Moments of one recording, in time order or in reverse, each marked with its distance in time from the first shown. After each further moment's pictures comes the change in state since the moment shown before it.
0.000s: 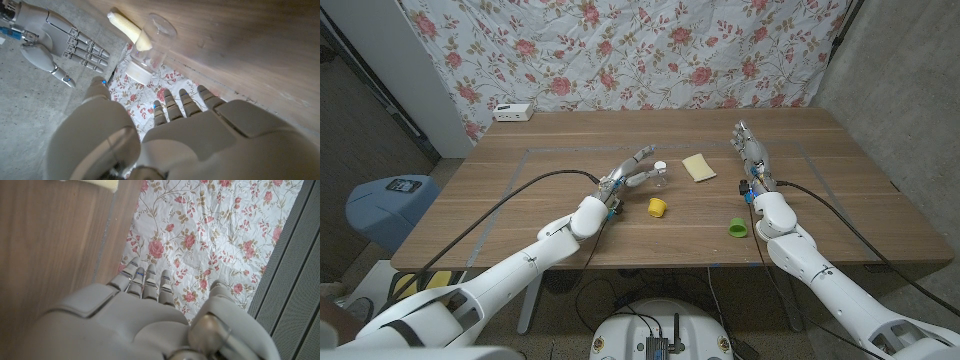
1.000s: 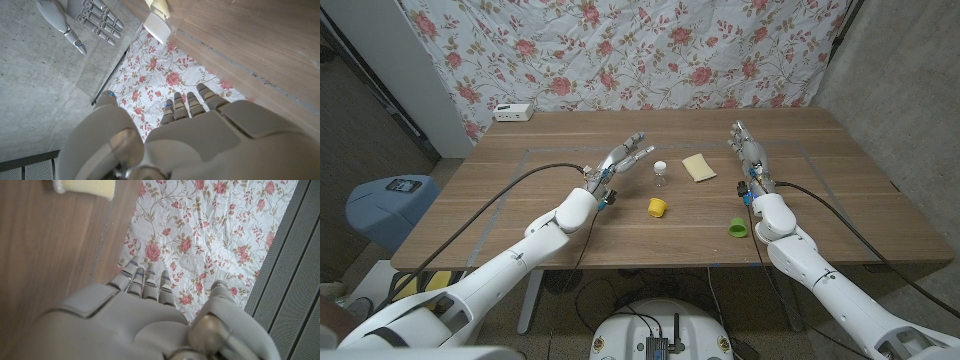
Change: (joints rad) left arm 0.031 0.024 -0.091 -0.041 -0.134 -0.088 -0.090; left_hand -0.147 0.106 -0.035 0.085 0.015 -0.057 0.149 -0.005 0.000 -0.102 0.123 -0.005 0.000 -0.094 0.077 0.004 0.004 0.037 -0.008 -0.012 0.000; right arm -0.026 -0.015 -0.003 -0.054 -0.019 -0.013 -0.007; right_hand -0.016 -0.005 0.004 0.004 0.000 -0.017 0.005 0.000 0.000 -0.014 0.000 0.000 0.000 -0.018 -0.018 0.000 0.000 0.005 0.005 0.005 0.000
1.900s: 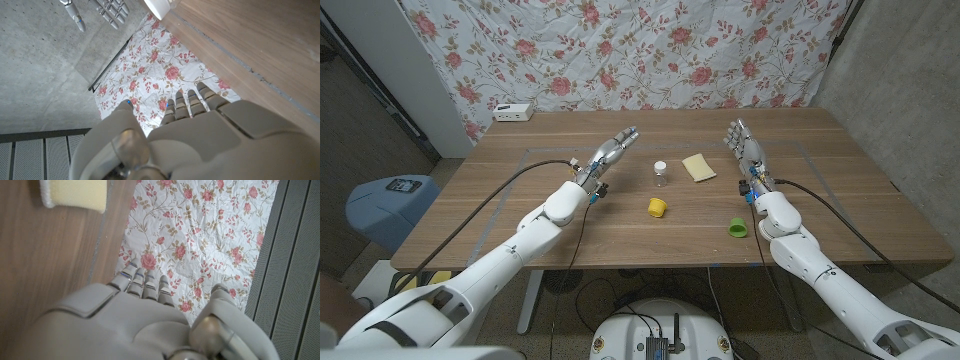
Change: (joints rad) left arm -0.017 -0.015 -0.052 0.067 -0.159 -0.065 -0.121; left_hand -0.076 0.127 0.031 0.073 0.000 0.006 0.016 0.000 0.000 0.000 0.022 0.012 -0.005 0.043 0.021 0.012 0.000 -0.003 0.022 0.004 0.002; right arm 0.037 0.001 0.005 0.079 0.124 0.054 0.183; right_hand -0.044 -0.003 -0.008 0.015 0.008 -0.096 0.001 -0.008 0.000 -0.079 -0.032 -0.008 0.000 0.008 -0.011 0.005 0.000 -0.025 -0.020 -0.001 0.000
